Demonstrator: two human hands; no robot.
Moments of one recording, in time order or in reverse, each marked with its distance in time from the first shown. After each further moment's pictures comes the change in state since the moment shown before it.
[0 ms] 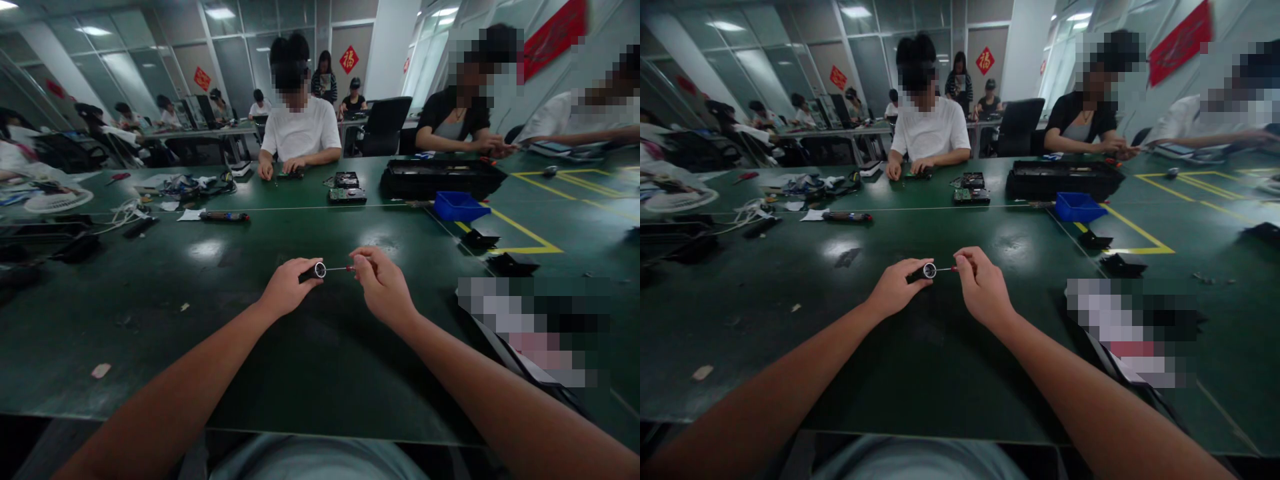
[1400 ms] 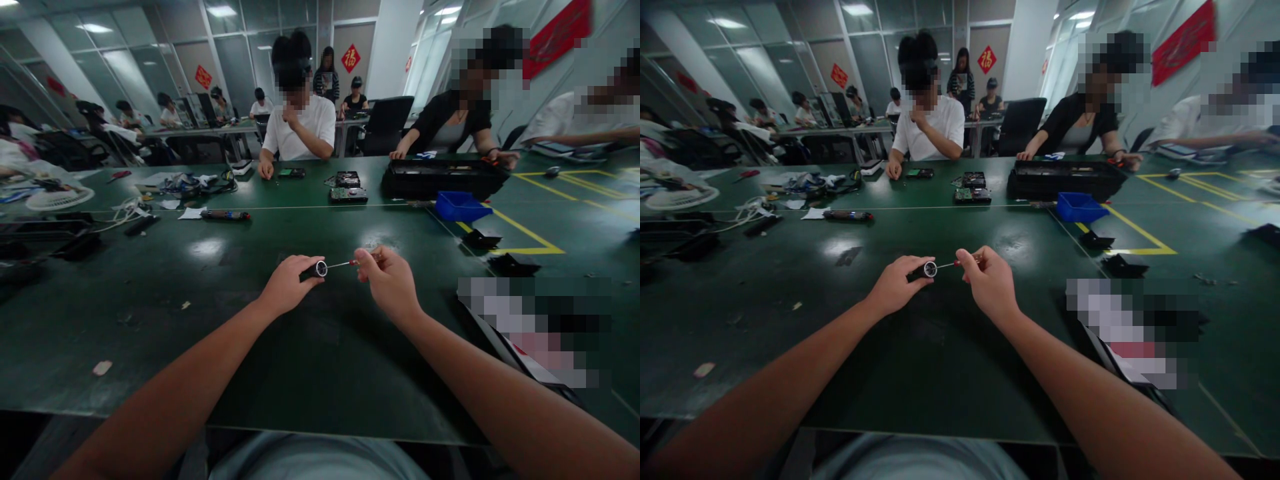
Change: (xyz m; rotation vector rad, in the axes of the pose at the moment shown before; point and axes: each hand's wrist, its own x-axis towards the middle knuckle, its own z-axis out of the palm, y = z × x) left_hand 0.000 0.004 -0.005 0.080 -0.022 0.031; right_hand 0.007 0.002 -0.002 0.068 0.074 0.151
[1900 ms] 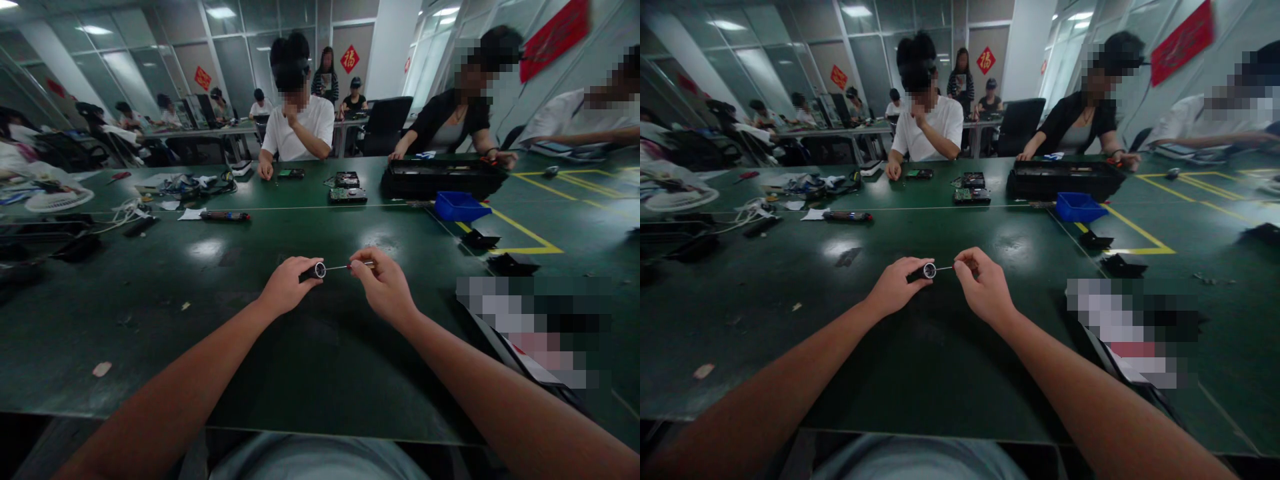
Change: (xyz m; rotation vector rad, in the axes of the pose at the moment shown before) left_hand 0.000 -0.005 0.002 0.002 -0.024 -0.009; right_hand -0.005 -0.005 -0.001 -0.063 -0.100 -0.148
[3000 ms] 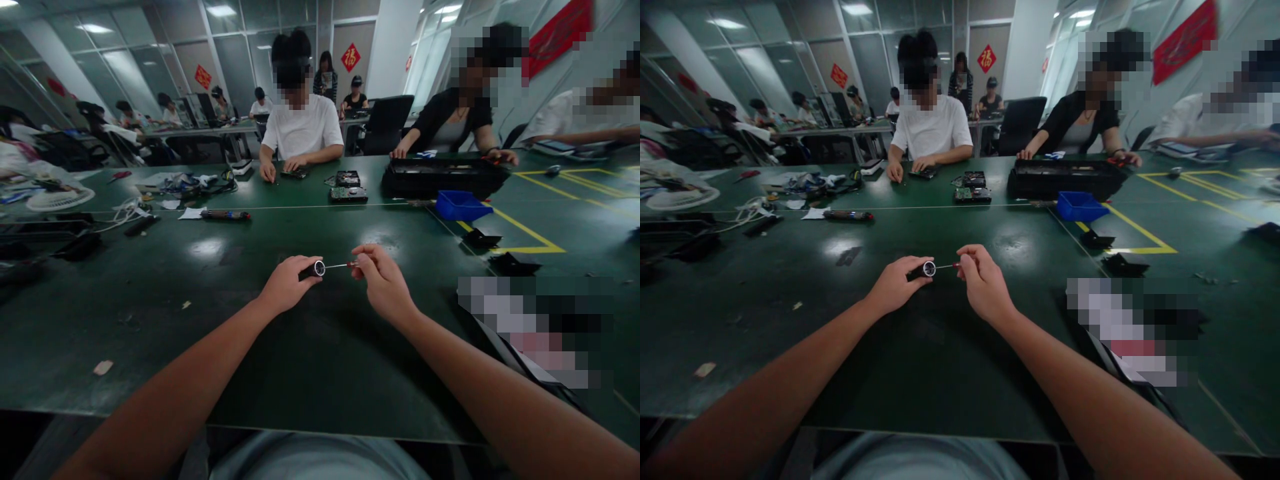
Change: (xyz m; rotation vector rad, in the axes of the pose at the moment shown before) left_hand 0.001 0.001 0.000 -0.032 0.001 -0.033; right_hand 0.001 0.009 0.006 0.176 0.000 0.073
